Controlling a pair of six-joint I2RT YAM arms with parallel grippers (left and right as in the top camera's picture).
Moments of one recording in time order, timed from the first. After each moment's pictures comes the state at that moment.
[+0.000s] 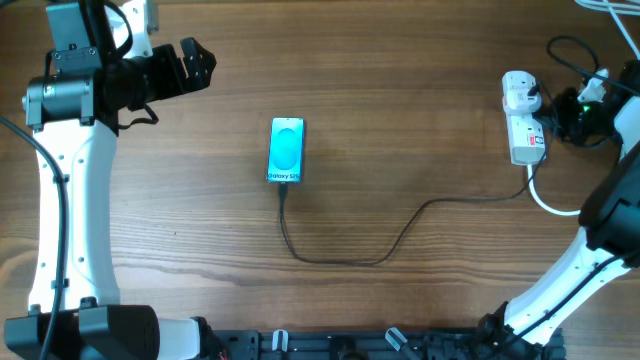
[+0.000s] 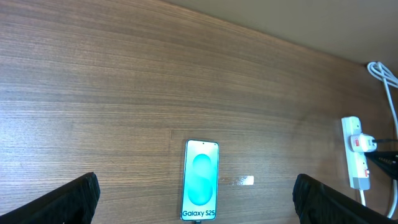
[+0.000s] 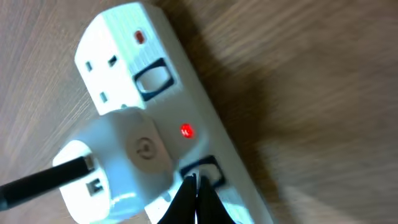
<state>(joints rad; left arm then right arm) 0.12 1.57 1.64 -0.94 0.39 -0.16 -0.54 2.20 1.60 -0.70 -0.53 0.17</state>
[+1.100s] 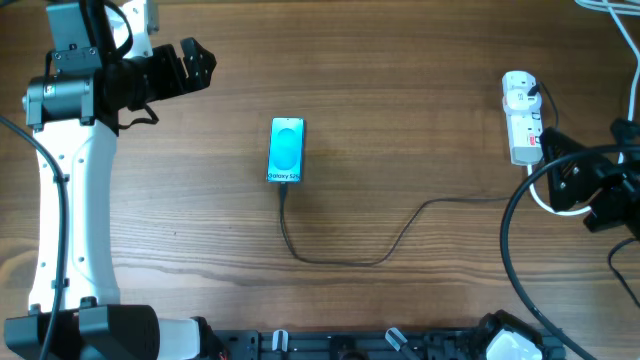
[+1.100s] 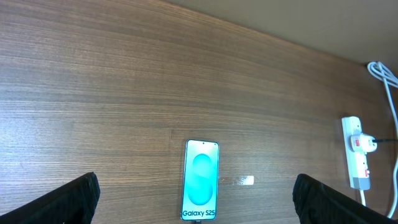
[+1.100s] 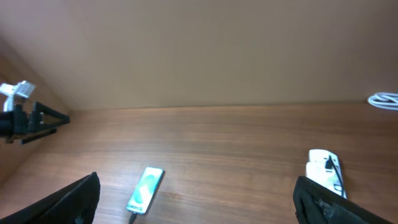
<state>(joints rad) 0.12 1.57 1.64 -0.94 0.39 -0.16 -0.57 0.95 1.68 -1.21 -0.84 -0.11</state>
